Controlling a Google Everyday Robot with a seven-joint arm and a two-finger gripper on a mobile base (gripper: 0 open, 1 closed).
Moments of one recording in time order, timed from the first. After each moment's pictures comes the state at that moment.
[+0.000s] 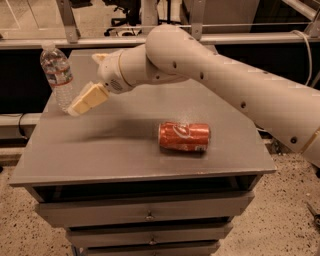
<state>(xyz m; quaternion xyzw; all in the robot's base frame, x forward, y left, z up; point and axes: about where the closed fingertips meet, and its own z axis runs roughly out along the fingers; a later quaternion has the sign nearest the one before) 0.615 0.175 0.914 -0.58 0.61 0.27 0.48</state>
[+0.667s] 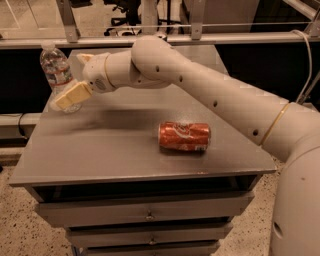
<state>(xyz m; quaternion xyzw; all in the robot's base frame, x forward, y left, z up) 0.641 0.227 0.908 -0.55 0.58 0.33 0.51</state>
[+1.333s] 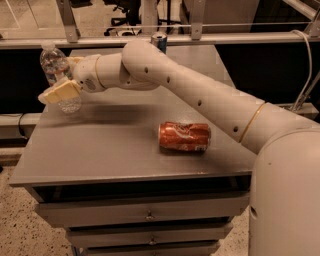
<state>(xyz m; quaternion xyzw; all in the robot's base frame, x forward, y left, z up) 0.654 0.260 0.905 -0.53 0.57 0.37 0.51</state>
